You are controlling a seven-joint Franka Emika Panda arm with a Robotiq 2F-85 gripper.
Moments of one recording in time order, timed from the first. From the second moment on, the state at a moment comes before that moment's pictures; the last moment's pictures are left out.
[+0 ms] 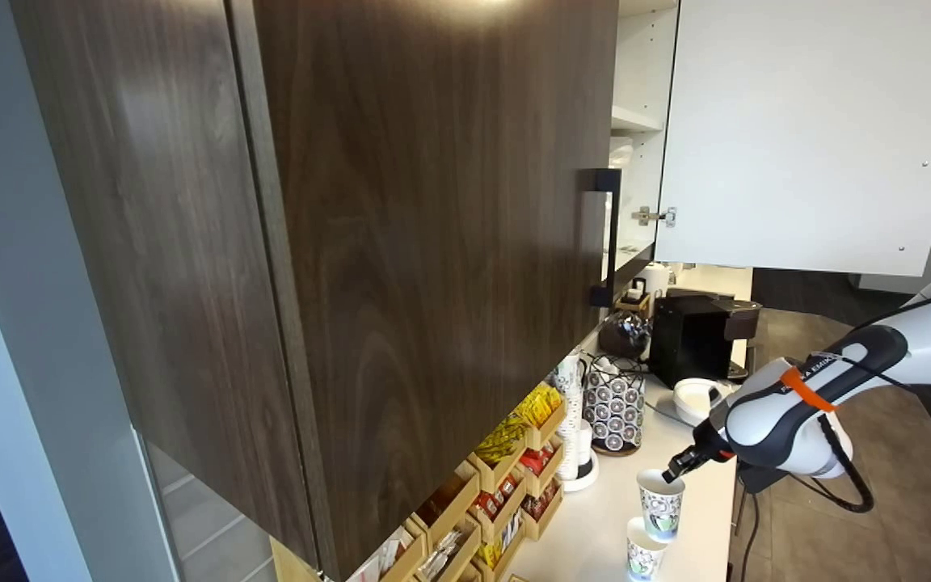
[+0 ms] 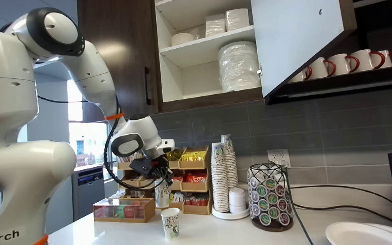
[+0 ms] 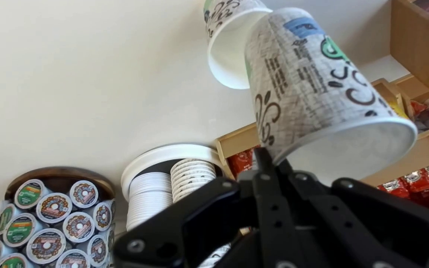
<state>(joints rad) 0.93 -0.15 -0.63 -2.74 0.69 3.18 -0.45</state>
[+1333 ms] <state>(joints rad) 1.27 -0.10 -0.98 -2.69 0.71 3.20 -0.47</state>
